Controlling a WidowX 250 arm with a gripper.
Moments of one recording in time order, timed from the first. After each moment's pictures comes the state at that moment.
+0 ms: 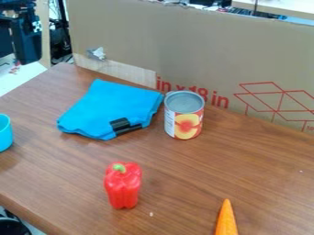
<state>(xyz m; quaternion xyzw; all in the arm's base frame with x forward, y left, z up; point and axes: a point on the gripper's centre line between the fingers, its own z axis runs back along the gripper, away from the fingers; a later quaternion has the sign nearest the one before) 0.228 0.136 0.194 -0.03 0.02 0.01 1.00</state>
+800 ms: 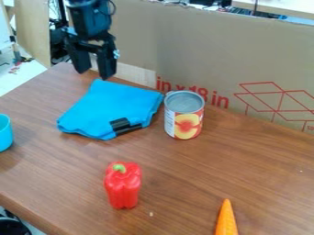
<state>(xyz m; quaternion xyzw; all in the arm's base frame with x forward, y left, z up) 0.345 0.120 0.123 -0.03 -0.04 -0.02 1.00</state>
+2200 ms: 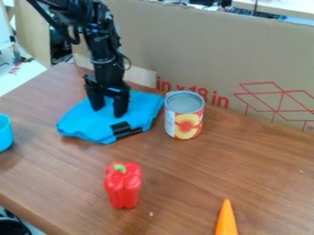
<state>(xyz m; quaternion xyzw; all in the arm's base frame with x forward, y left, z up) 0.371 0.131 0.025 0.00 0.00 0.01 1.00</state>
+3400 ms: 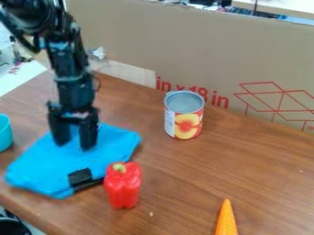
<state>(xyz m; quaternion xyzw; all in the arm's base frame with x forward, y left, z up) 0.282 0.121 0.038 -0.07 0.08 0.04 0.99</state>
